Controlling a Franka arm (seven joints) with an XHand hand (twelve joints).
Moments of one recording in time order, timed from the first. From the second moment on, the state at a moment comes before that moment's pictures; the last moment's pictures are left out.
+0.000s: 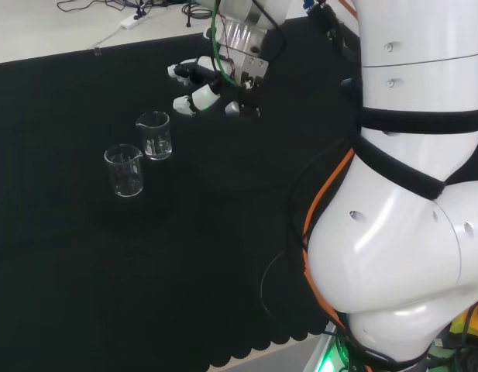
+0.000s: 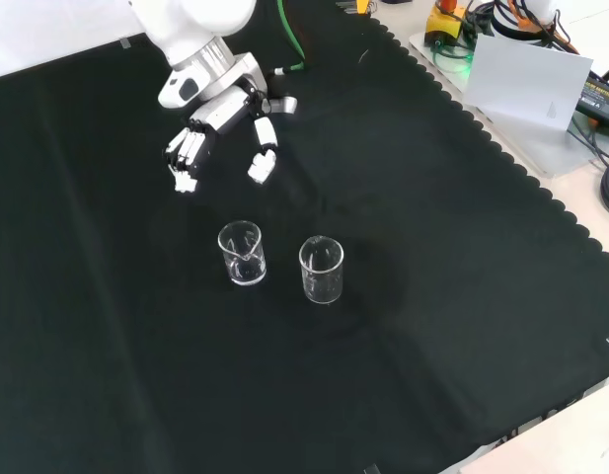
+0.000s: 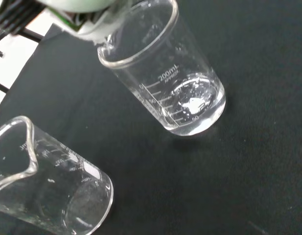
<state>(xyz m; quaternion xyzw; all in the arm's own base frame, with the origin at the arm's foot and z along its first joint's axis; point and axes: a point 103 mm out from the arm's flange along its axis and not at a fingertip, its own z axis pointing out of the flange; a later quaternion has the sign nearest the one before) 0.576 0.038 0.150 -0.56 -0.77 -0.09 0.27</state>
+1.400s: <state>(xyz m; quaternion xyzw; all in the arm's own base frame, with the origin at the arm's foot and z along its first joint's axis) 0.590 0.071 0.076 -0.51 -0.78 -0.15 0.33</state>
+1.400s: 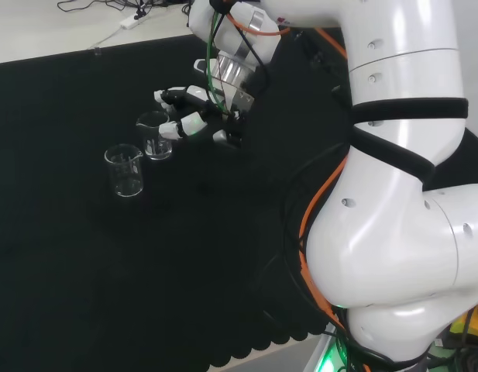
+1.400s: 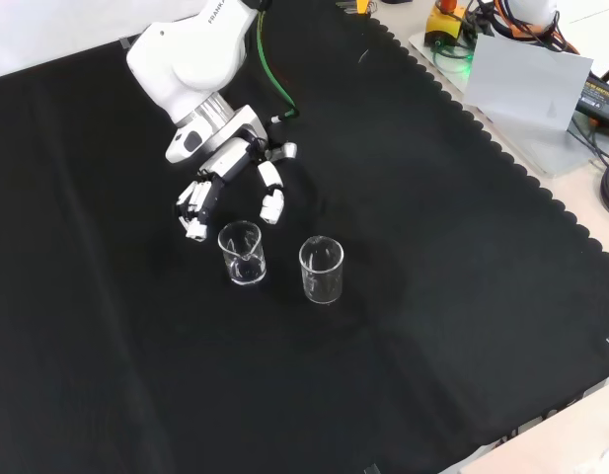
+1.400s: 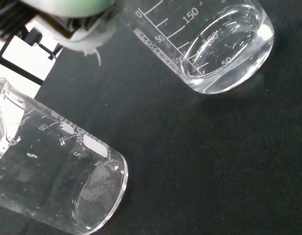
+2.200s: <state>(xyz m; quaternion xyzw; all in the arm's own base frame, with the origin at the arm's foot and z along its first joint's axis) 0.597 0.074 0.058 -0.50 -0.77 -0.20 0.34</state>
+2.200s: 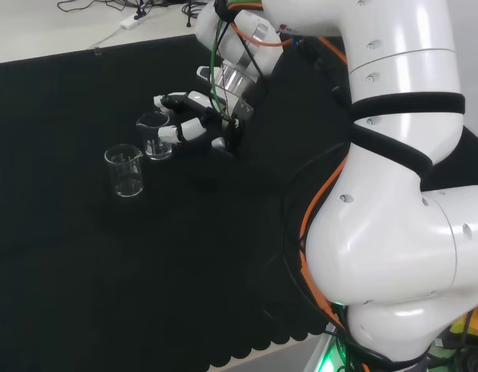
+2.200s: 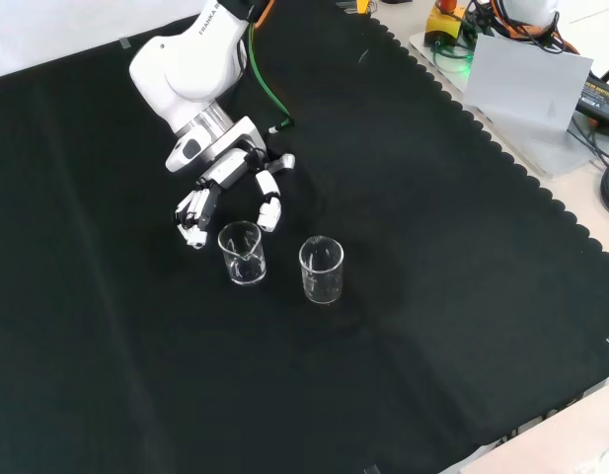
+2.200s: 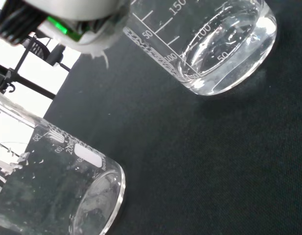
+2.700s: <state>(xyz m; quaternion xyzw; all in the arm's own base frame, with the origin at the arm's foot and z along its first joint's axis) 0.601 0.080 0.048 -0.50 -0.77 -0.22 0.34</state>
